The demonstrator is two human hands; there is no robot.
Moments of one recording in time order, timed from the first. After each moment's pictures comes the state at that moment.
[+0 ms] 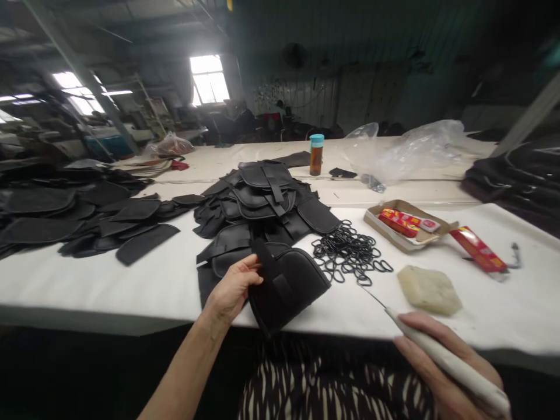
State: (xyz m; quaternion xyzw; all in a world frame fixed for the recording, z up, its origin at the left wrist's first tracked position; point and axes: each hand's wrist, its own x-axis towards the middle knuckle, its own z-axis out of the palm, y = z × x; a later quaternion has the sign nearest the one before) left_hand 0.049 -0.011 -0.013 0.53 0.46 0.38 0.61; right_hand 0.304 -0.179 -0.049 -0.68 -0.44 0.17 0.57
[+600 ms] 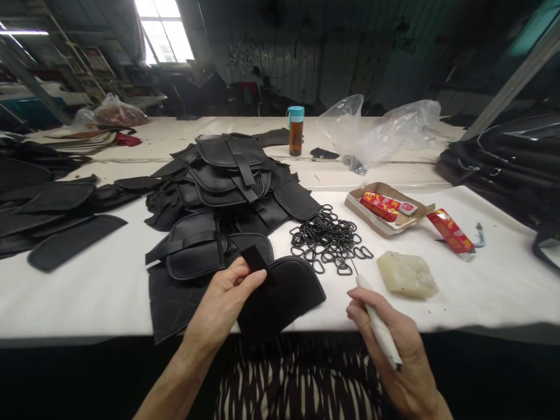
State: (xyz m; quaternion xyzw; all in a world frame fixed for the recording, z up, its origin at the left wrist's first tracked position) left_hand 0.075 -0.023 -0.015 0.63 0.52 0.29 0.49; right_hand 0.299 -0.145 -0.055 -0.65 -0.58 0.12 0.48
